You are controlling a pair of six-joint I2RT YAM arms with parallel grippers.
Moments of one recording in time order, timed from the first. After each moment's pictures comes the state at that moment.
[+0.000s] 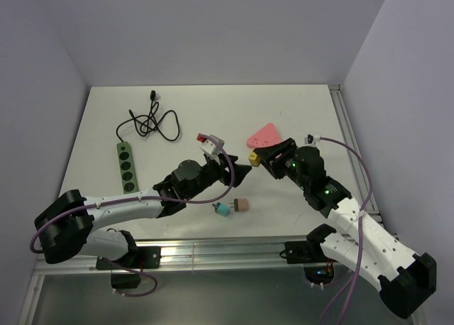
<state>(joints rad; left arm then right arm) -1.03 1.32 0.66 0.66 -0.13 -0.42 0.53 0.78 0.60 -0.20 0.06 1.33</state>
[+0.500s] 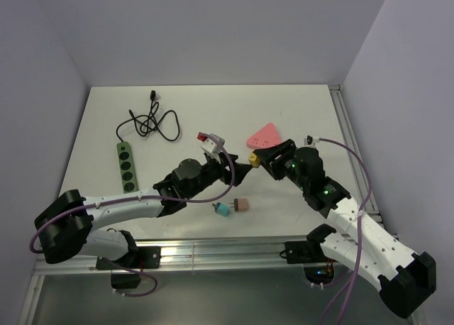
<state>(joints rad) -1.03 1.32 0.67 0.64 -0.13 -0.42 0.53 0.78 0.58 -0.19 0.06 1.33</state>
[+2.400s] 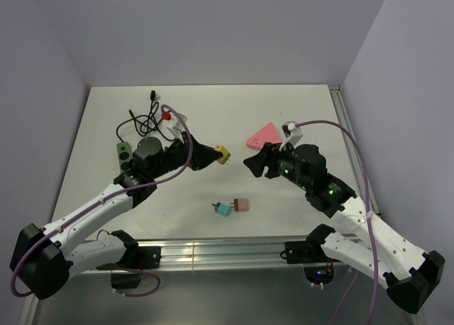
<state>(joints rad) -0.67 1.06 0.70 0.31 0.36 -0.66 0.65 0.79 0.75 -0.28 0.00 0.59</state>
